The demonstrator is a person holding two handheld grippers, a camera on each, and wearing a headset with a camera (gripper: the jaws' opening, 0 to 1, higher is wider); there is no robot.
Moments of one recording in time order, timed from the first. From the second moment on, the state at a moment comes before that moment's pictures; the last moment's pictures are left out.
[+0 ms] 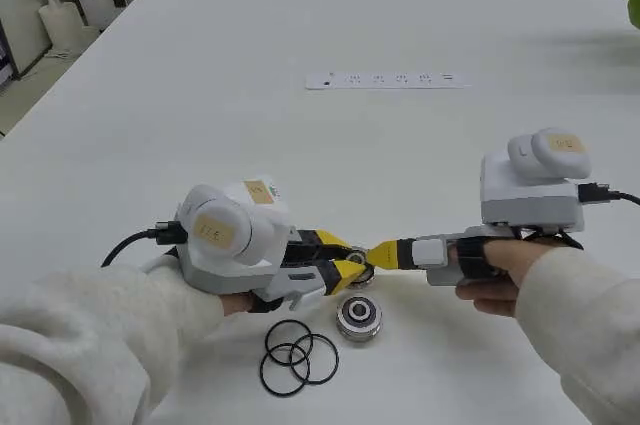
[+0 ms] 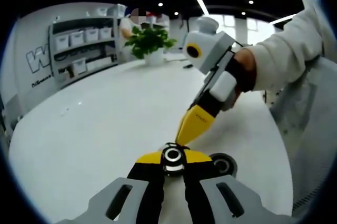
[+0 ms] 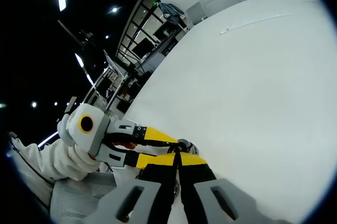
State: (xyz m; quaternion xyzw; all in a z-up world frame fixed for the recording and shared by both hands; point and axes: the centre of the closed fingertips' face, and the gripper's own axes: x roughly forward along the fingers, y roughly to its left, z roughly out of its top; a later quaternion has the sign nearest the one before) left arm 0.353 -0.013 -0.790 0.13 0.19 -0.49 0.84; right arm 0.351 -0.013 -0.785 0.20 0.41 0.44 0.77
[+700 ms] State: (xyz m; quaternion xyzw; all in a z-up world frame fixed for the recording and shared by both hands) left arm 0.355 -0.013 -0.789 0.13 0.19 -0.48 0.84; right arm 0.351 -0.010 -0.777 0.21 0.40 0.46 0.77
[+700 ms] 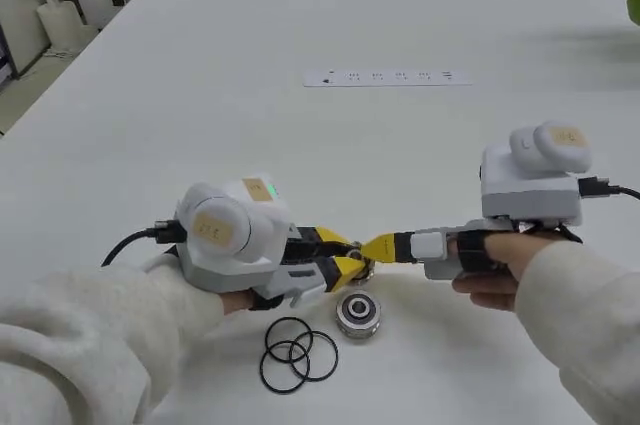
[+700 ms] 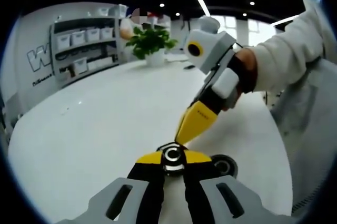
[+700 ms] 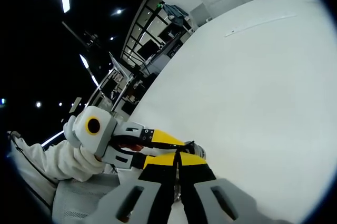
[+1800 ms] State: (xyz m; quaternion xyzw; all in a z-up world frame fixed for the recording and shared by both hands) left arm 0.341 -0.010 -0.789 0.19 0.22 -0.51 0.81; right arm 0.365 -0.014 -0.754 0.24 0.36 0.45 0.78
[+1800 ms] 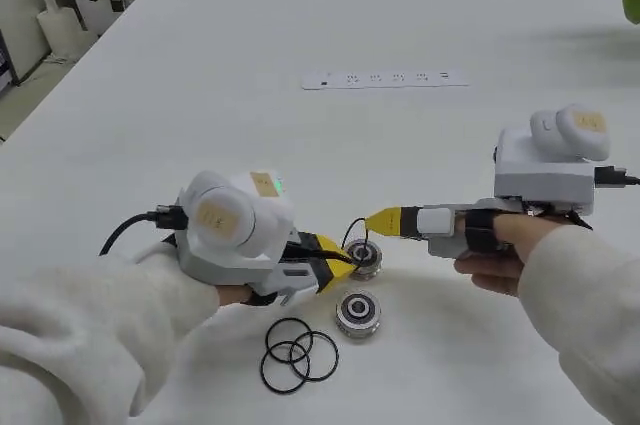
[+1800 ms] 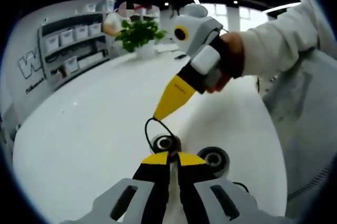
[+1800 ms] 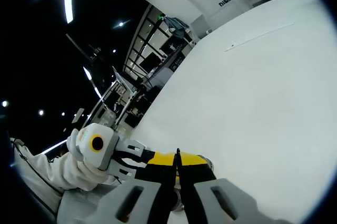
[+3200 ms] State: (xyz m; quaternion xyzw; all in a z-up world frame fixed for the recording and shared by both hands) left arm 0.284 0.064 -0.675 0.13 0.13 -0.46 0.87; right arm 0.347 0.008 -0.707 0.26 0.33 0.52 0.74
